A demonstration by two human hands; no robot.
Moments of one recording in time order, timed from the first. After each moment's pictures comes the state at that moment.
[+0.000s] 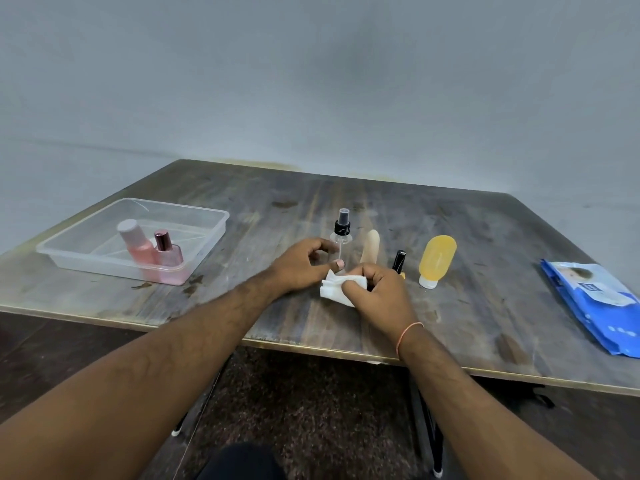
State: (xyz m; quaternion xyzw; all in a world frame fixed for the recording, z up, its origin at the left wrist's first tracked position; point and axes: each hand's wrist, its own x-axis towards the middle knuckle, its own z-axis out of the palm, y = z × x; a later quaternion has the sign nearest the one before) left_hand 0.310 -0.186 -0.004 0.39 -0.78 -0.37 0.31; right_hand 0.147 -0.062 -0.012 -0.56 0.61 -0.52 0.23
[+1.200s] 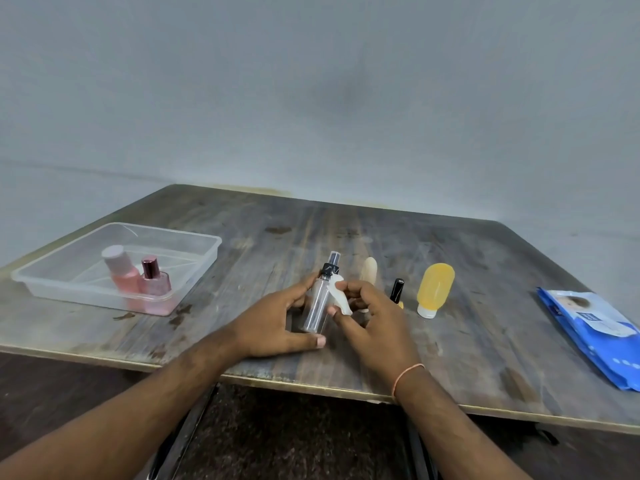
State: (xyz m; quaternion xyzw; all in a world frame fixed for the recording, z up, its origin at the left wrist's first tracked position) left_hand 0.362 -0.149 -0.010 0.29 -0.85 -0.36 0.24; right_hand 0.148 -0.060 -0.014 -0.65 0.55 -0.52 0.09
